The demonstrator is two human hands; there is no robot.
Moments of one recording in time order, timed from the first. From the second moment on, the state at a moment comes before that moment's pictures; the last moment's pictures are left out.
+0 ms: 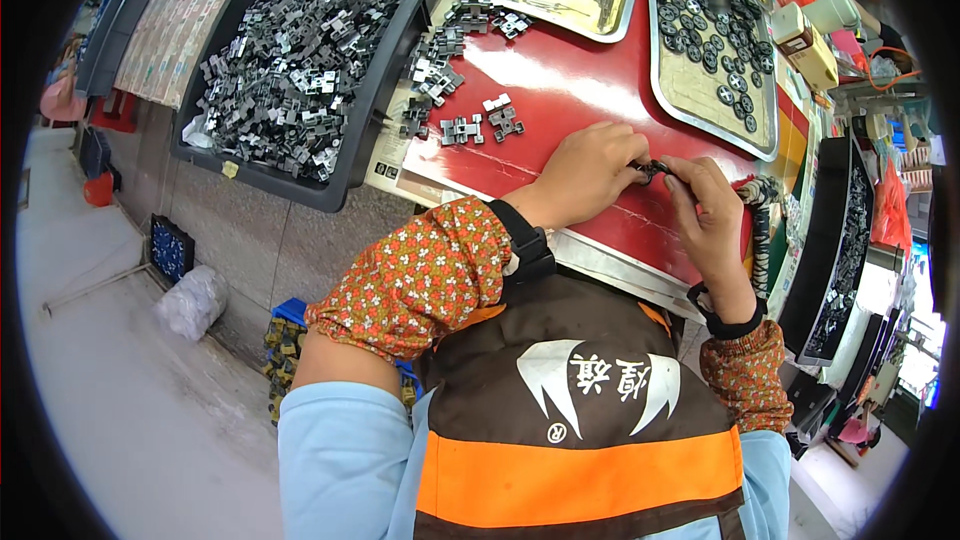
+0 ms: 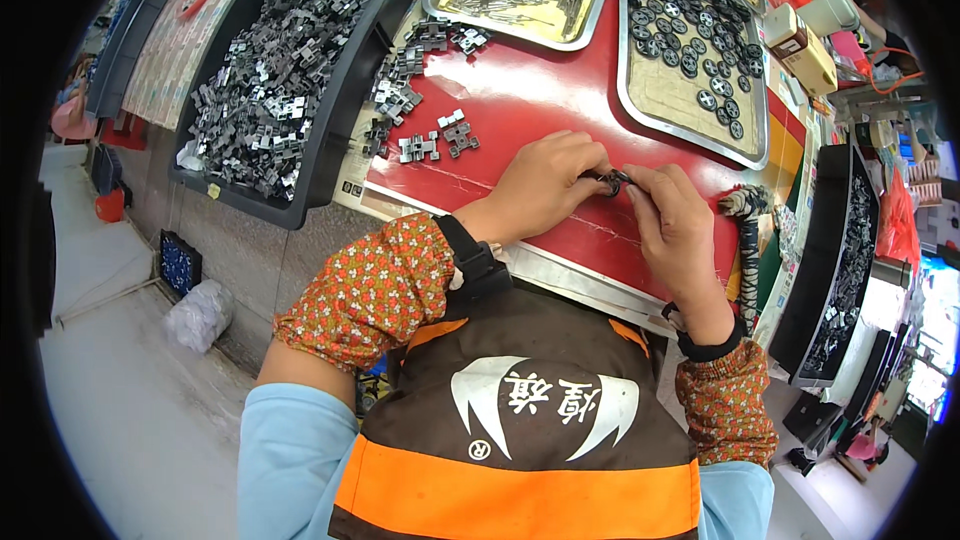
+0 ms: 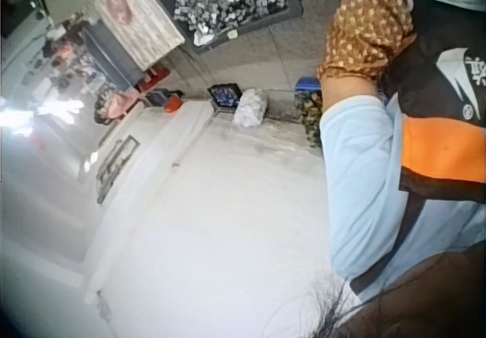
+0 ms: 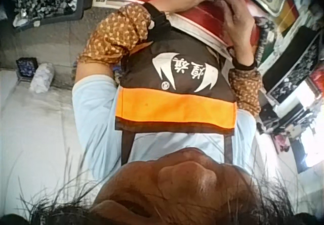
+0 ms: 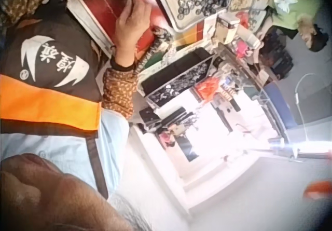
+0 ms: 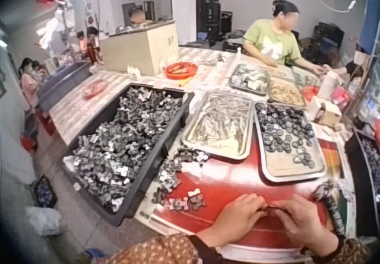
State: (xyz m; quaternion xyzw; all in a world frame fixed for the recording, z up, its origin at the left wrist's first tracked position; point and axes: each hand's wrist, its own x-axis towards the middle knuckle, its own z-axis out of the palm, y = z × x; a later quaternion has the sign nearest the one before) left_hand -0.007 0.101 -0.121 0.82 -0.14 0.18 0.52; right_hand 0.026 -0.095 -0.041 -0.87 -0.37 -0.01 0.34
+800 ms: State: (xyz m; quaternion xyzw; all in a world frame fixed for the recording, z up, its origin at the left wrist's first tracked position) left_hand -0.008 0.101 -0.122 0.82 -0.14 0.17 0.53; right_hand 0.011 -0.094 -0.045 -0.82 -0.53 -0.20 -0.03
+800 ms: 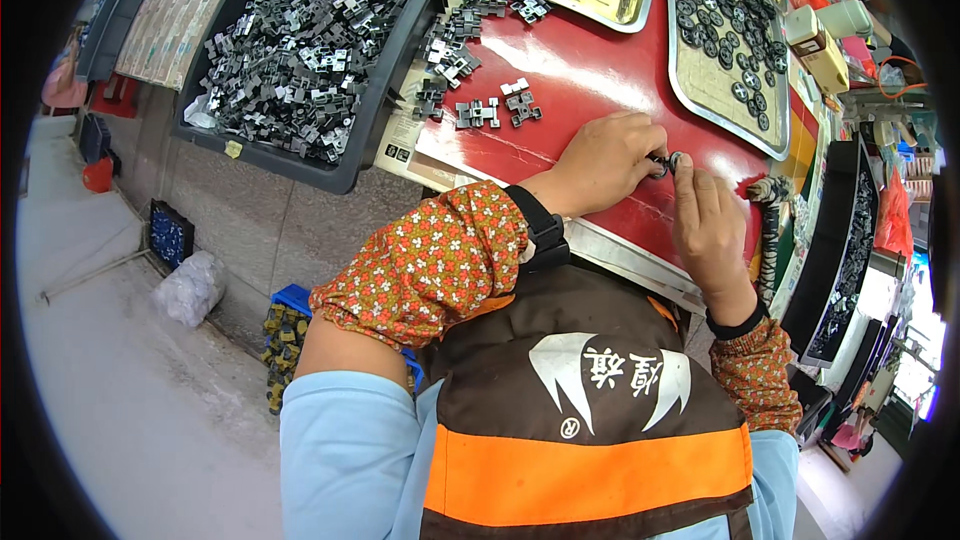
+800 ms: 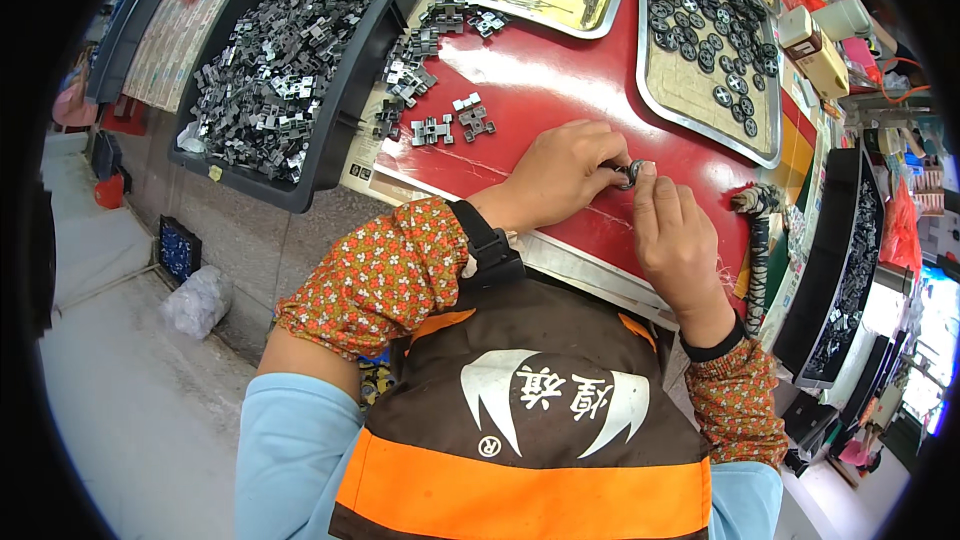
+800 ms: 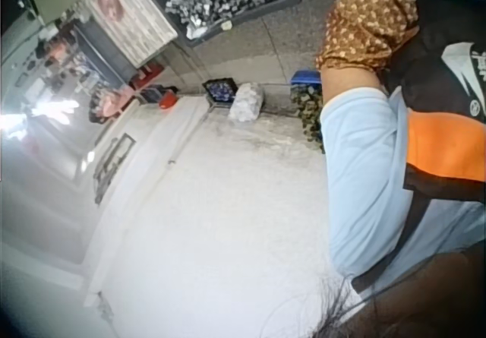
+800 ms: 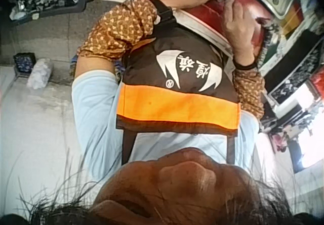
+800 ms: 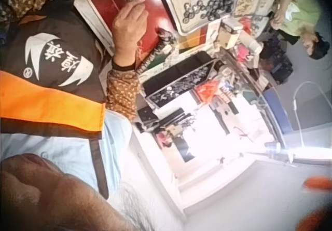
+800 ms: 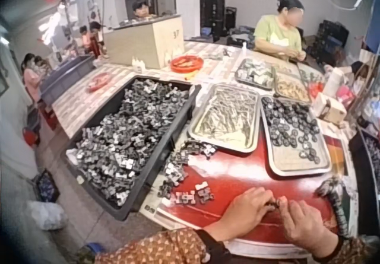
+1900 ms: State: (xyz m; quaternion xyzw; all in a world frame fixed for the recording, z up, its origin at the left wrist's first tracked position) left_hand -0.009 0.101 -0.121 0.83 -0.14 0.18 0.51; right_hand 0.001 -0.076 -0.037 -0.90 -0.40 -0.15 0.07
